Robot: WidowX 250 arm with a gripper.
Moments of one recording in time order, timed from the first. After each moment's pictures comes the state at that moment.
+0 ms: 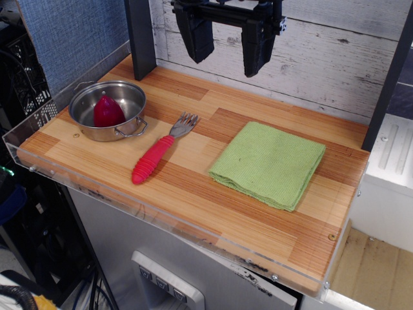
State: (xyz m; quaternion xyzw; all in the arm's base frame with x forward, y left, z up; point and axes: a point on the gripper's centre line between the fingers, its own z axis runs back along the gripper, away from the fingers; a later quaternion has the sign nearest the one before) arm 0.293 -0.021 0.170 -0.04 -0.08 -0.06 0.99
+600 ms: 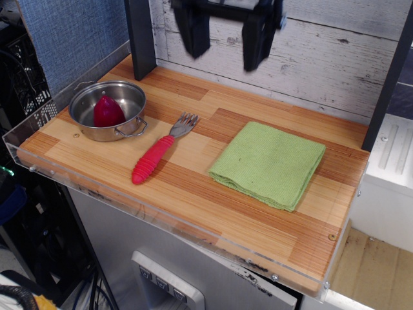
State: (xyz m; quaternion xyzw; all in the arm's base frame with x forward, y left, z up) arm 0.298 -0.020 0.178 -0.03 -0.07 -0.03 1.00
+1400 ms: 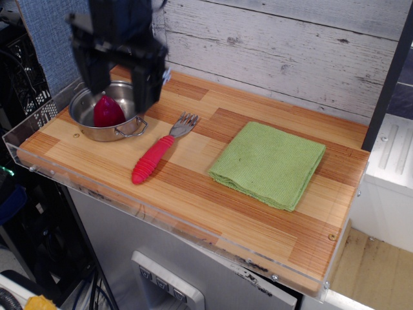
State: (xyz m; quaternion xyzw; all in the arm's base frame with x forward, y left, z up) arm 0.247 0.072 0.127 0.05 -0.03 -0.01 1.00
